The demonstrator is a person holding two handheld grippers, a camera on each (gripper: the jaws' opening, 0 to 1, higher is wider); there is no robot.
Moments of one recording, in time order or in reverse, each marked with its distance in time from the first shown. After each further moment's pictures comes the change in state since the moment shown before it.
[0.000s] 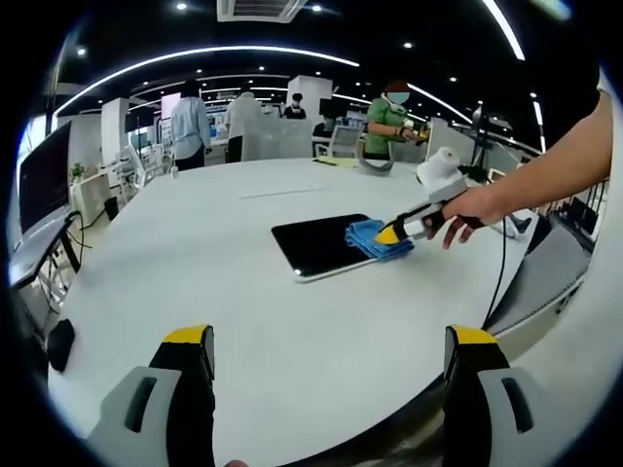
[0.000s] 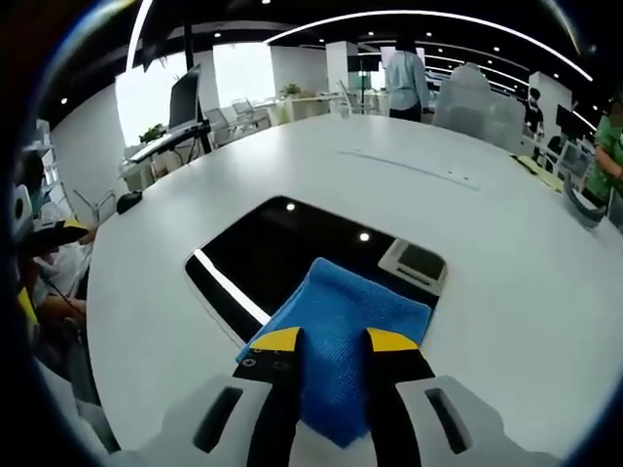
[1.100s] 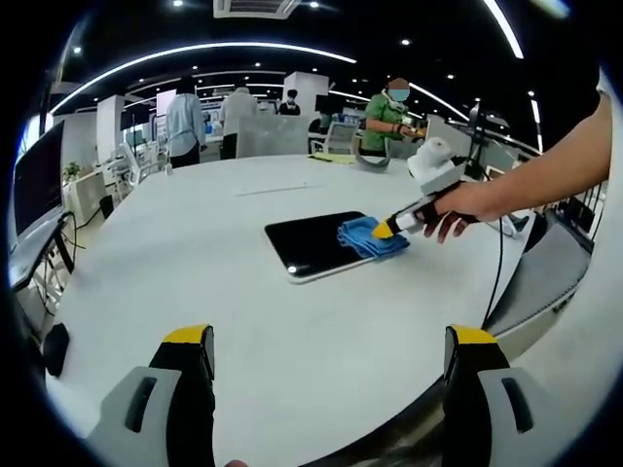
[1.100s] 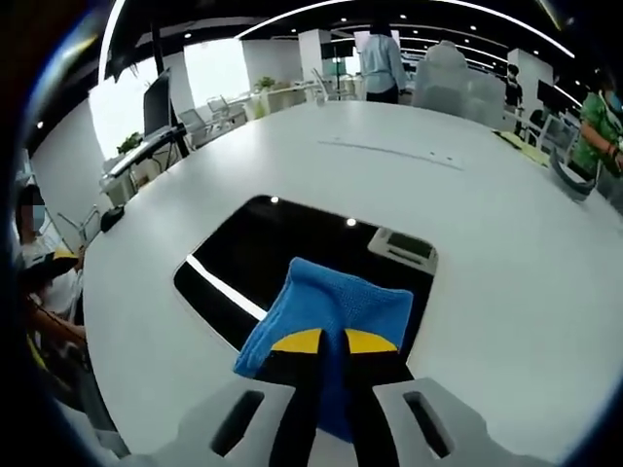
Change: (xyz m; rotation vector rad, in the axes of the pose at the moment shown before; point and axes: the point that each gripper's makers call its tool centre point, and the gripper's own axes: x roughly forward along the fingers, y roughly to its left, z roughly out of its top) left arm 0.009 -0.007 0.002 0.006 0.019 -0.024; right arm 0.000 -0.004 -0.003 0.136 0.070 -0.058
